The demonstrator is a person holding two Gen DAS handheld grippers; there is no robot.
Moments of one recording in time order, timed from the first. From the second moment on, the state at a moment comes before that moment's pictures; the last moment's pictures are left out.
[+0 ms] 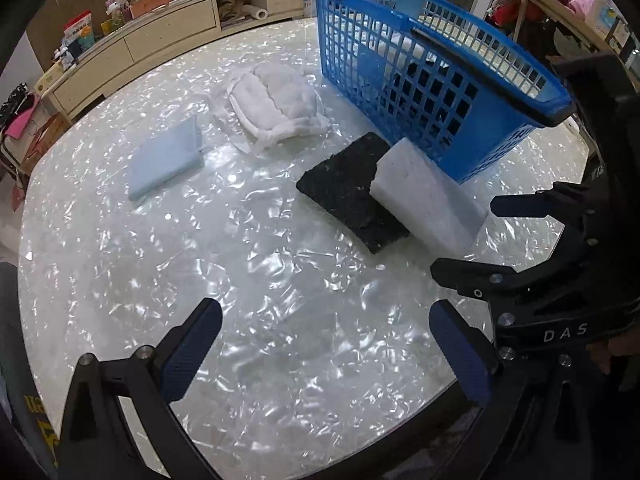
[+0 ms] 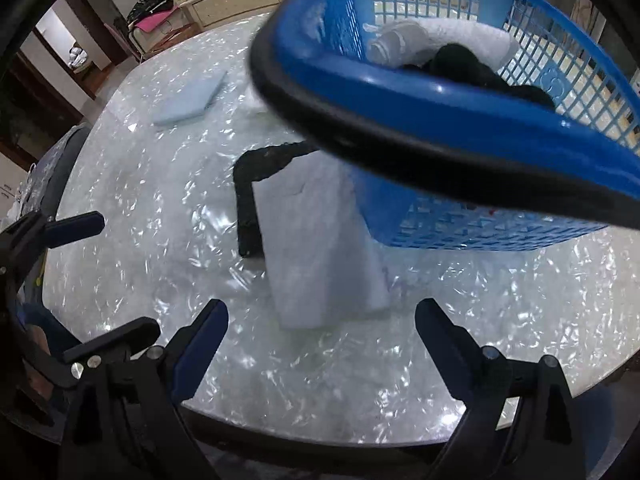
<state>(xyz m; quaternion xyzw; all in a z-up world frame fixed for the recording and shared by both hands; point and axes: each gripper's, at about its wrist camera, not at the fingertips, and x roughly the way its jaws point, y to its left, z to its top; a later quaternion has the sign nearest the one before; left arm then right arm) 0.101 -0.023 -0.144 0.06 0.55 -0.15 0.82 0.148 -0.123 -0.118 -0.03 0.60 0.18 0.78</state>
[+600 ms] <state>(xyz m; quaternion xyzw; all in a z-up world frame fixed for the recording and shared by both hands) 0.104 -0.021 -0.154 0.06 0.55 -0.14 0.82 0.133 -0.098 -0.130 -0.05 0.60 0.18 0.78</state>
